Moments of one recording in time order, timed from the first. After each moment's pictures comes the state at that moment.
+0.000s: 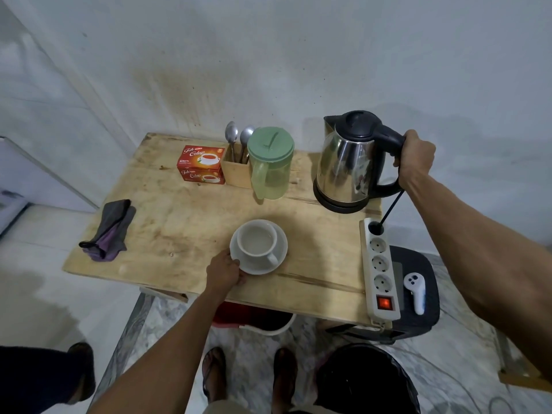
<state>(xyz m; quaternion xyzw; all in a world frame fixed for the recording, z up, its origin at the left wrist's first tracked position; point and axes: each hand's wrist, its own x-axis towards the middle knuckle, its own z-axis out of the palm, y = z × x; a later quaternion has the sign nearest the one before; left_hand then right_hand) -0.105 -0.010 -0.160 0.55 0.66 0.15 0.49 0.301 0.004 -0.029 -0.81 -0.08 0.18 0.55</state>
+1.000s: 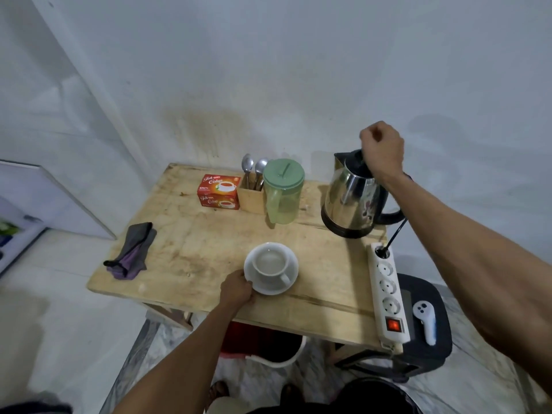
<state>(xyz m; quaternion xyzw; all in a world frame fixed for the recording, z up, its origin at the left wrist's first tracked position) -0.115 -0.005 -0.152 0.58 0.64 0.12 0.49 0.232 0.040 0.039 -0.78 -0.38 0.08 0.49</state>
